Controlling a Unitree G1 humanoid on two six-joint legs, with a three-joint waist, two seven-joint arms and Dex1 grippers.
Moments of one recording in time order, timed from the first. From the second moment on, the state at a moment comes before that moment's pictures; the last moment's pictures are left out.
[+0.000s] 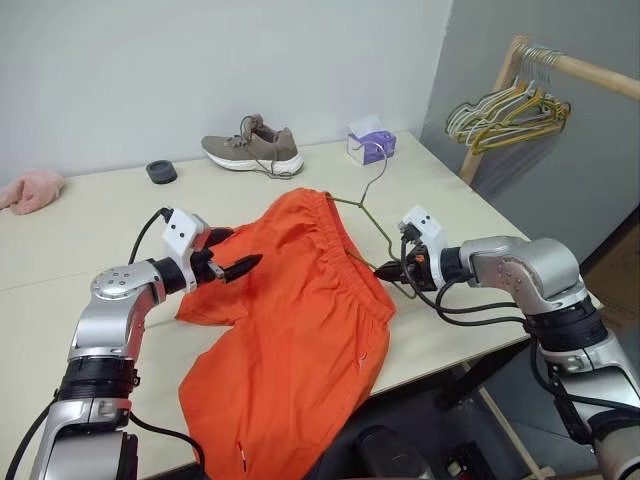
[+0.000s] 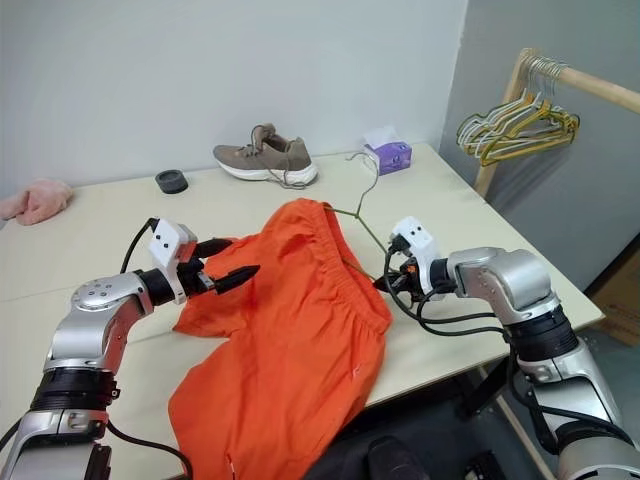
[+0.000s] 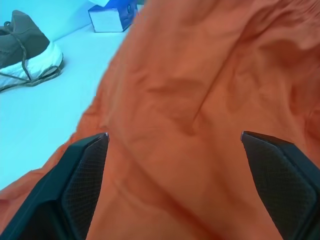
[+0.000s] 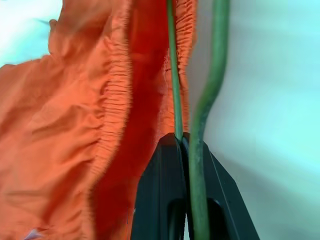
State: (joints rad) left arm -0.42 0.67 0.12 0.28 -0.32 0.24 -0.91; right arm -0.72 -0.58 0.29 -0.10 0.49 1.09 0.74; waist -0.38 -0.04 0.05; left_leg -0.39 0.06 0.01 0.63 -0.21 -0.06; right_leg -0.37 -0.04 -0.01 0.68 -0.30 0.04
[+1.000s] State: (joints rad) left arm -0.68 0.81 -0.12 0.44 -0.15 -0.02 -1.39; right arm -0.64 -0.69 0.52 -0.30 0.06 0.64 0.87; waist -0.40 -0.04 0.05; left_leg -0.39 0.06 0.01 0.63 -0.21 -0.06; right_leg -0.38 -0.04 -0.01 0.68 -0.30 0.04
